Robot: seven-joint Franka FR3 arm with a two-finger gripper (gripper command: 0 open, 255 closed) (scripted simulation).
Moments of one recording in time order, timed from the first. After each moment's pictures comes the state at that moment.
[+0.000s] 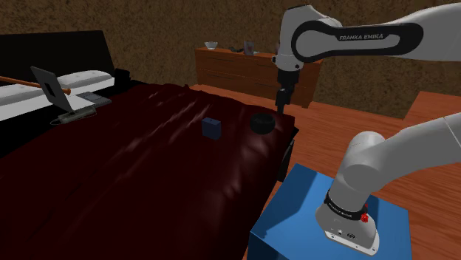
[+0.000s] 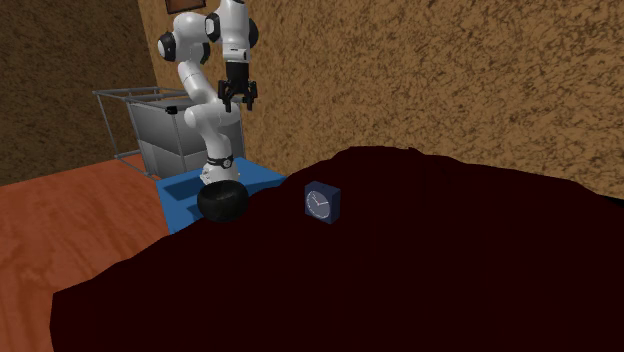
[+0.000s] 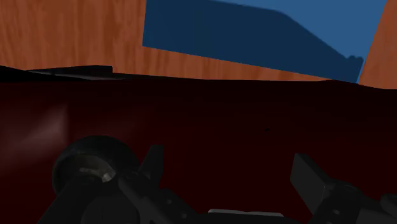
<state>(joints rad) 0.00 -0.79 -0.07 -2.45 -0.12 1.65 -0.15</state>
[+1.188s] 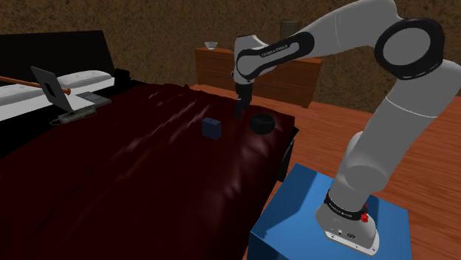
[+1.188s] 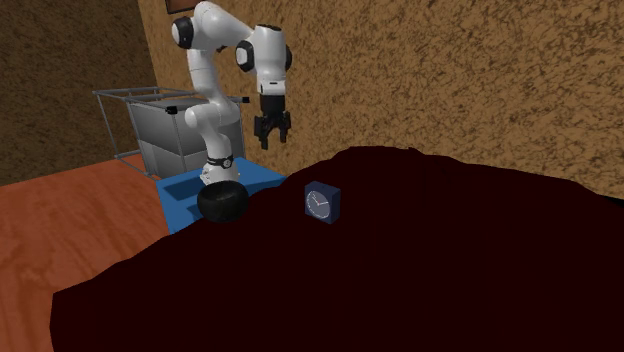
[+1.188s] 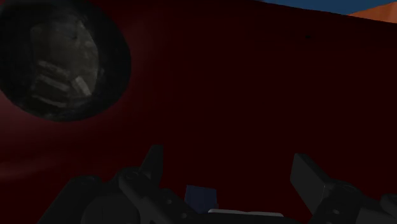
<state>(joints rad) 0.05 -0.16 -0.13 -2.16 -0.06 2.00 -0.25</state>
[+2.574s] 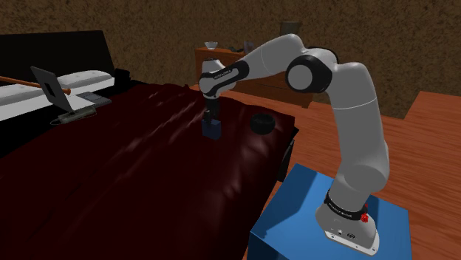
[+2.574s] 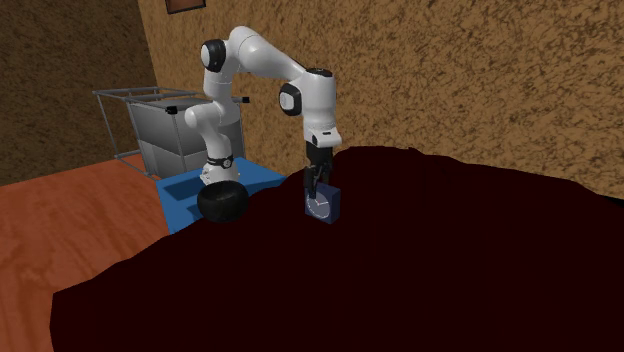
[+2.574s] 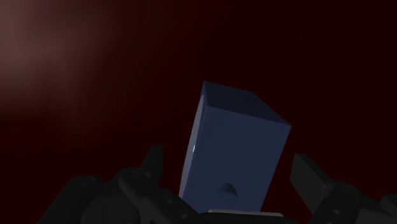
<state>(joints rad) 0.04 0.49 -0.11 -1.58 0.07 2.07 -0.37</state>
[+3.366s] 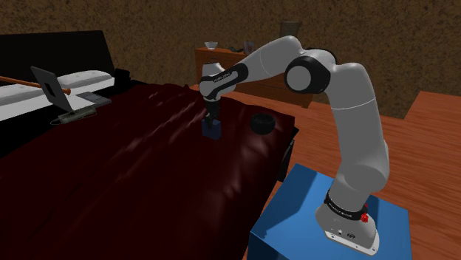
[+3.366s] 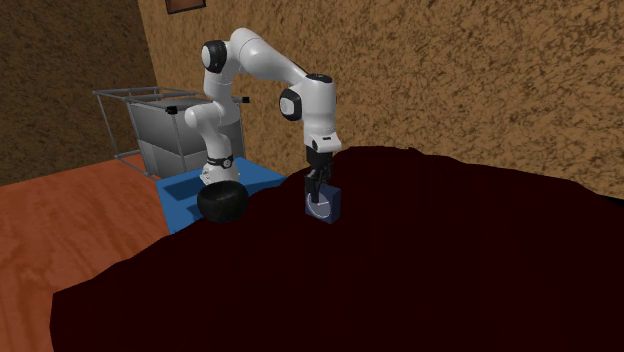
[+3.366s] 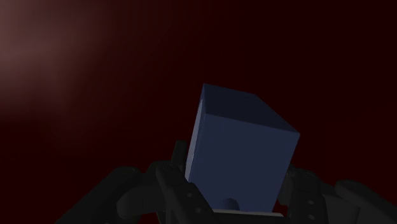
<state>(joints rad) 0.04 0.50 -0.11 -1.59 0.08 2.10 -0.37</state>
